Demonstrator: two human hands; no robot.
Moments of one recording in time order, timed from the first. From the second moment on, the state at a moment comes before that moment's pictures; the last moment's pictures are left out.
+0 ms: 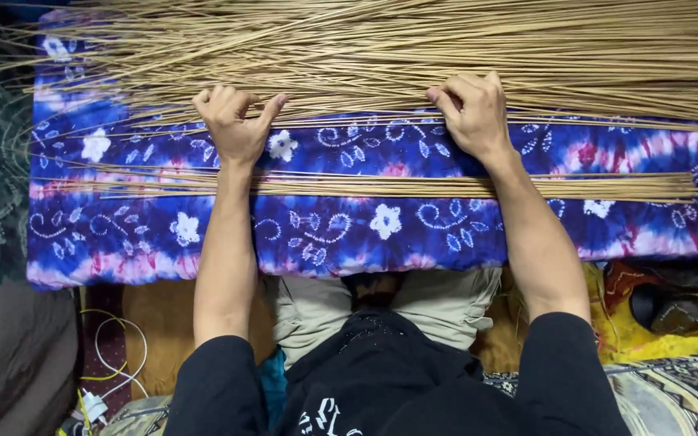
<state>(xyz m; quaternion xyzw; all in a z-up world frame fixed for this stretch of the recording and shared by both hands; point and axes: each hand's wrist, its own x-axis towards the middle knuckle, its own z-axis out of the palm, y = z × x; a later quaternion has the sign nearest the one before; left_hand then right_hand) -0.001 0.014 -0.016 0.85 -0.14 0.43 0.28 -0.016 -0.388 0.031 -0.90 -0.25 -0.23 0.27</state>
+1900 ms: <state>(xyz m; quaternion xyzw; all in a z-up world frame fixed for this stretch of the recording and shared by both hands) -0.086 -0.031 0.056 0.89 -0.34 0.22 0.19 -0.086 -0.408 0.063 -0.91 -0.30 -0.17 0.24</state>
